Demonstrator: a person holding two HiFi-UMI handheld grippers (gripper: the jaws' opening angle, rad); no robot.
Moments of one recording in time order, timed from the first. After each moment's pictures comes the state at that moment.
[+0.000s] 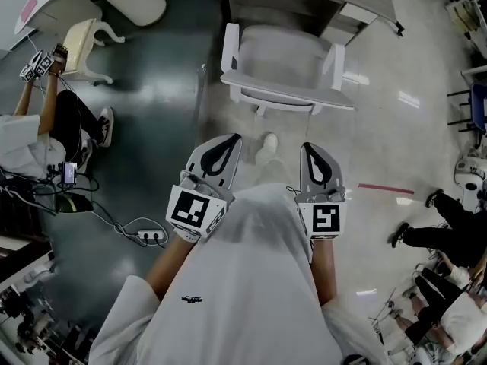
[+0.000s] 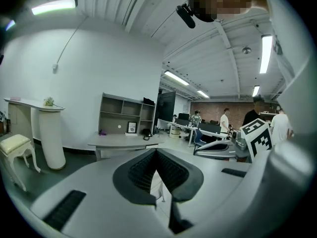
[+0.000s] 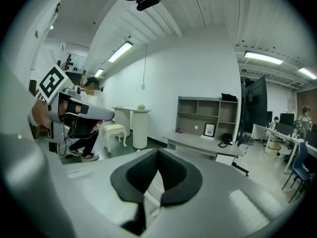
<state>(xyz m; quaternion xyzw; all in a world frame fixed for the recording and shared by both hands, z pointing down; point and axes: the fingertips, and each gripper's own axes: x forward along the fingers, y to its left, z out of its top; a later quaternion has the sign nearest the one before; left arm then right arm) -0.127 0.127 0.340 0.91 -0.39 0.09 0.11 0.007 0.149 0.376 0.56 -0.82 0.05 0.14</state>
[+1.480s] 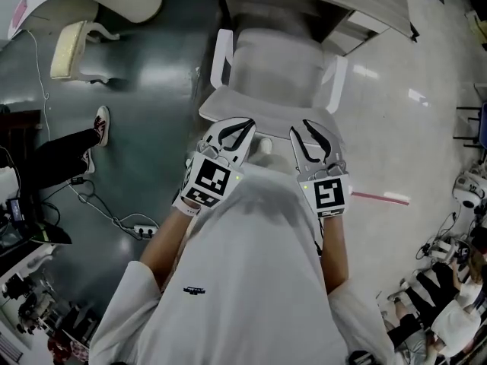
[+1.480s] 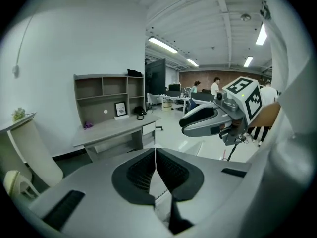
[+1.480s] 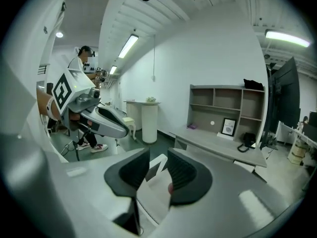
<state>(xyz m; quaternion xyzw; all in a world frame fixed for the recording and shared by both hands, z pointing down) -0.035 -0.011 0.416 0.90 -0.32 0.27 0.08 0.051 -0.010 0.401 0.45 -0.87 0.06 0.16</state>
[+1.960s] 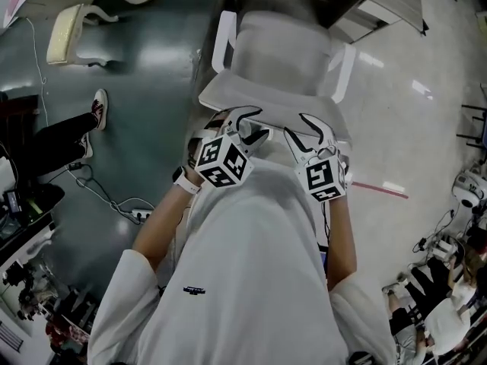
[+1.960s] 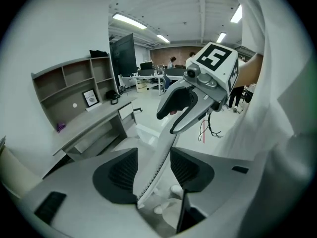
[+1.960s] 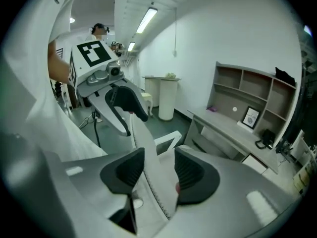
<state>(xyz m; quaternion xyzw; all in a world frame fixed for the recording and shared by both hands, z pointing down) -0.012 0.015 0.498 0.90 -0.16 0.41 0.02 0.041 0.009 0.494 0.34 -0.88 0.08 0.31</state>
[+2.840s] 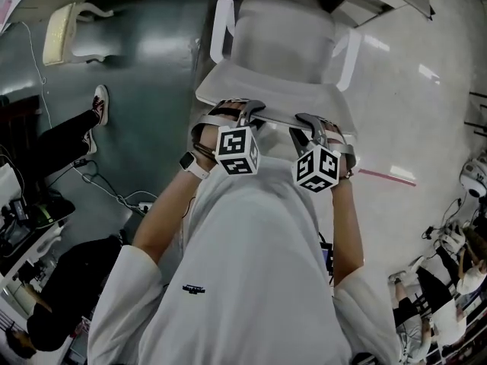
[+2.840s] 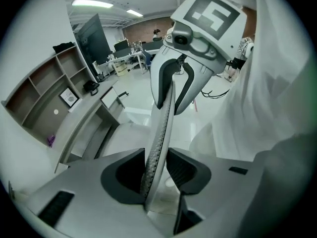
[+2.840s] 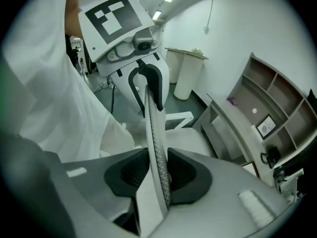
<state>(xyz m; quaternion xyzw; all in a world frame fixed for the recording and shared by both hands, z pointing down) -0.014 0.015 0.568 0.83 -0.07 0.54 -0.07 0.044 0.032 0.565 0.24 -0.85 0.02 0.48</state>
